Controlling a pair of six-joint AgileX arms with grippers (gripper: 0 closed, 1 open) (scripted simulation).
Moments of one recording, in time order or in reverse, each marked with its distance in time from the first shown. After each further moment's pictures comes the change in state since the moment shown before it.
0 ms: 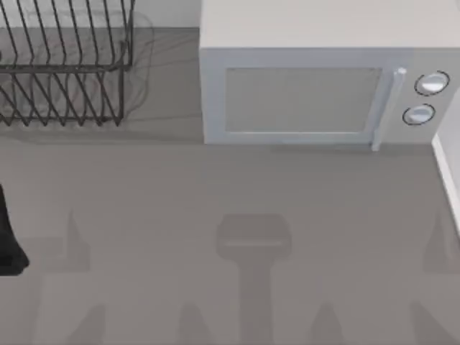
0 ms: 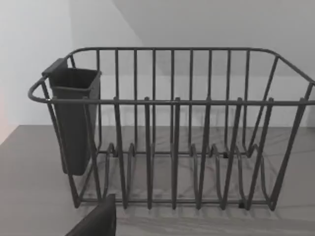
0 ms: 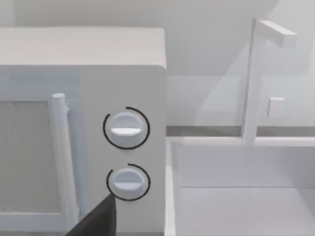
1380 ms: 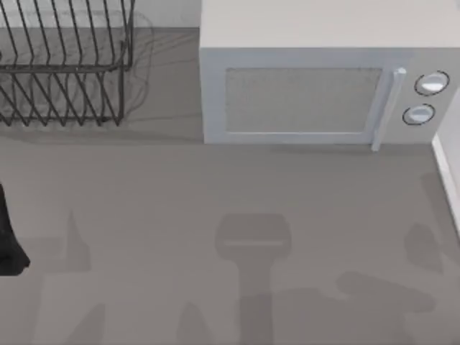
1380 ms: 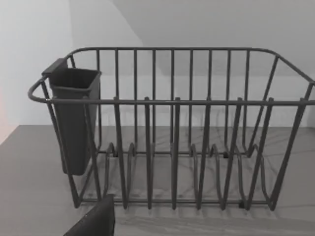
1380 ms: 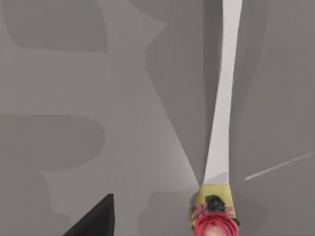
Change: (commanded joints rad) left arm 0.000 0.000 0.000 0.000 0.000 0.000; right arm 0.097 1.269 0.794 -1.021 0.006 0.439
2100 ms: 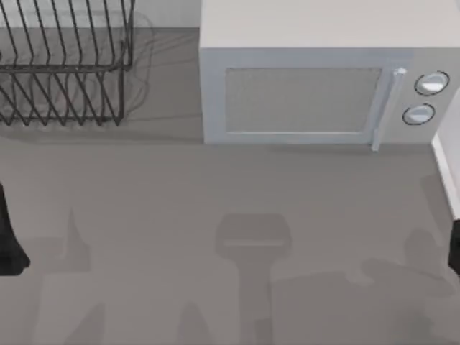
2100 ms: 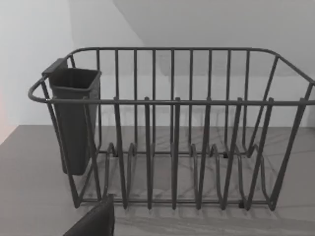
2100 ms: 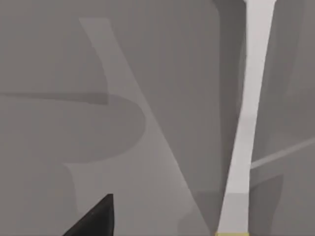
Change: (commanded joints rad) left arm 0.000 0.000 0.000 0.000 0.000 0.000; right arm 0.001 0.110 -0.069 0.151 0.001 0.010
